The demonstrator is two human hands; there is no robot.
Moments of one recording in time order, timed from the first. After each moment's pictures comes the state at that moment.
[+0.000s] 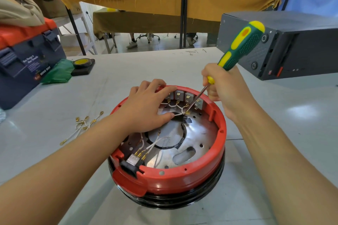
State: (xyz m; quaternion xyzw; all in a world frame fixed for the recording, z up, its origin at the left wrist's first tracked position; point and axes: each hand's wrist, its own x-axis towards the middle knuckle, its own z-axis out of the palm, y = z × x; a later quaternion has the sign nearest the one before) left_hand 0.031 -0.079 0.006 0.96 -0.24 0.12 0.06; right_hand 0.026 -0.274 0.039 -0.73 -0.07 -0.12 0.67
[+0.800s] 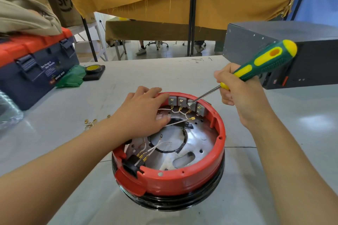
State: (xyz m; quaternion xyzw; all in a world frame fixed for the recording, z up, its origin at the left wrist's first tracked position) left_hand 0.009 -0.077 0.024 0.98 -0.18 0.09 -0.01; right_hand 0.021 -0.299 0.040 -0.68 -0.13 -0.15 0.71
